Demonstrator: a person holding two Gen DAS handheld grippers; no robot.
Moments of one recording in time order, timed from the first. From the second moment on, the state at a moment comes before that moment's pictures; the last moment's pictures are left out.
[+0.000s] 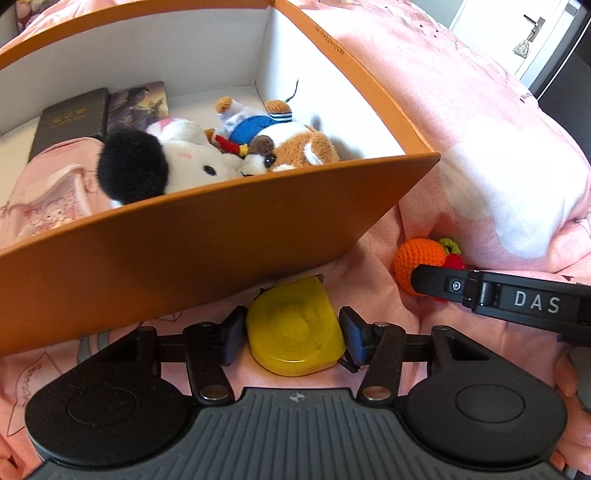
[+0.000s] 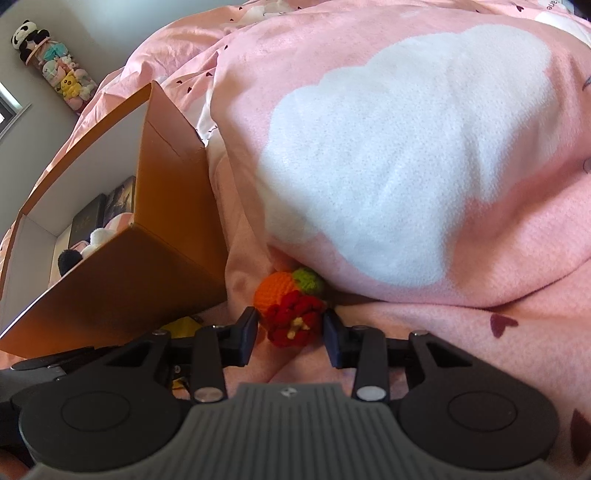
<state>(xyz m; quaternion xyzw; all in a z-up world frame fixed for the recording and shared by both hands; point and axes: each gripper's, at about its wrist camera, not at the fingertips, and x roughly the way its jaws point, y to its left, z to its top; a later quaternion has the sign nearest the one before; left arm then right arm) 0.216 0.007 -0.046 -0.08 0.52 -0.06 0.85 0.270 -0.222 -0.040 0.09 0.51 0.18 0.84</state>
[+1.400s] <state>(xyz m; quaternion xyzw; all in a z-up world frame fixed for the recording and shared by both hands) 0.253 0.090 0.061 -0.07 0.38 -0.01 0.92 0.295 -0.073 0.079 -0.25 0.31 0.36 0.85</state>
